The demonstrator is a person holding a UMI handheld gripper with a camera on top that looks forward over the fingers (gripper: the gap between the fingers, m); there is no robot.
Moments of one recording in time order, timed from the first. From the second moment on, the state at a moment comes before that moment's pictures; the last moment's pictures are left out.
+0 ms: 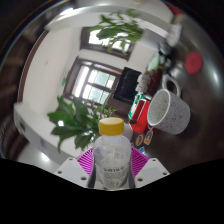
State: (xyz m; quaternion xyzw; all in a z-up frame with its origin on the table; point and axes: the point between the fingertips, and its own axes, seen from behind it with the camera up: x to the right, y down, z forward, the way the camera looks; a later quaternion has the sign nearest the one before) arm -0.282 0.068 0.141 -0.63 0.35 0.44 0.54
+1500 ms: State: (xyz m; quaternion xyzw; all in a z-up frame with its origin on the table) arm 0.018 0.091 0.175 -0.76 0.16 -0.15 0.61
